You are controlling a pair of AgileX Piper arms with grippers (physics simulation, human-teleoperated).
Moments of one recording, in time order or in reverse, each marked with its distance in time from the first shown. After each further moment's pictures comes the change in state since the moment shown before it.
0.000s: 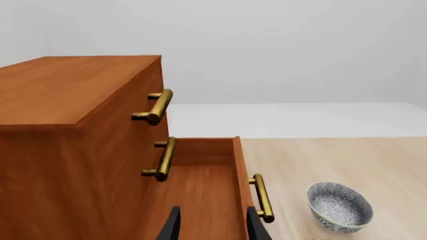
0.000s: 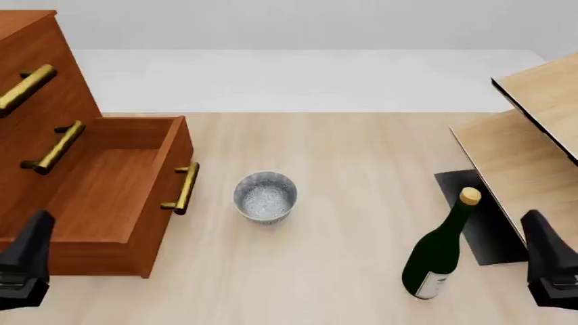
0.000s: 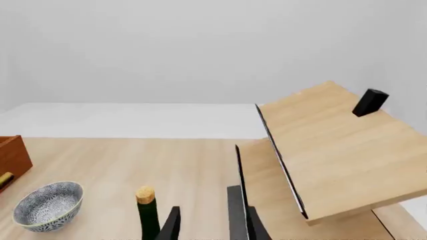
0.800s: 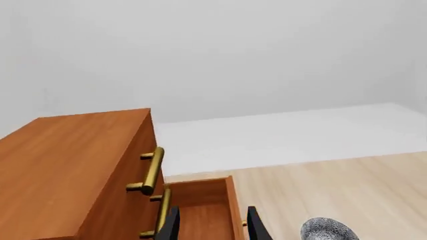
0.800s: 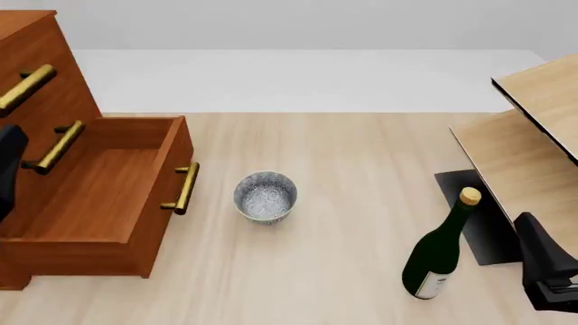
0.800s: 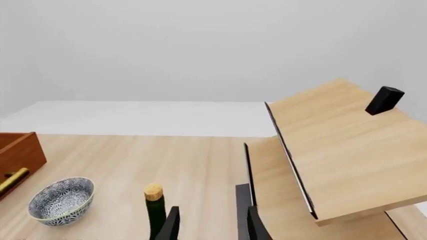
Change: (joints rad) left arm -0.065 0.295 -0.347 0.016 0.066; right arm 0.039 -0.005 0.002 0.011 0.014
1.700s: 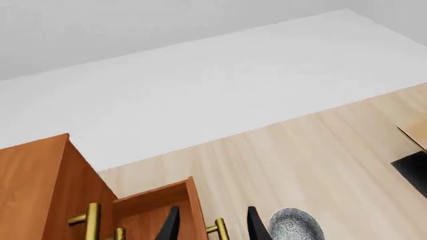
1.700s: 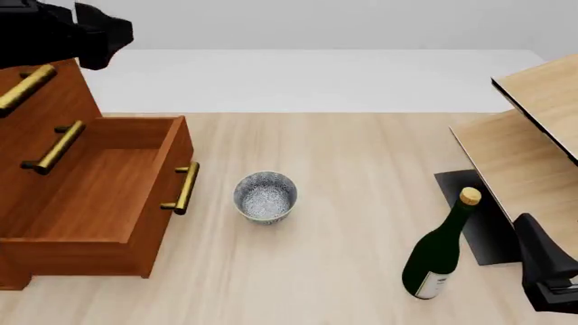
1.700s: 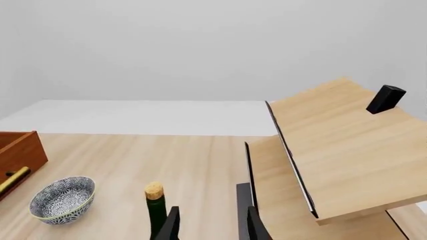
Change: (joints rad) left arm -0.182 0.724 -0.710 0.377 0.014; right arm 0.003 -0.007 -0.001 0.012 0.002
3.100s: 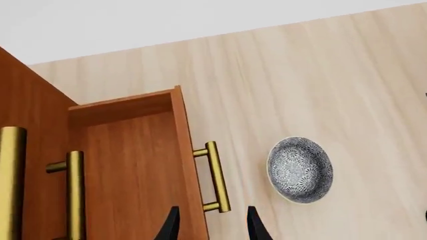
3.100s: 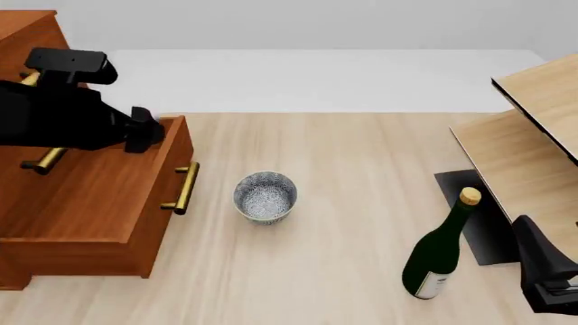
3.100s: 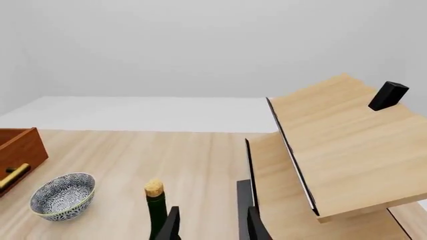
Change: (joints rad) left arm 0.016 0.159 0.141 0.141 -0.123; right arm 0.002 -0.001 0.000 0.017 0.000
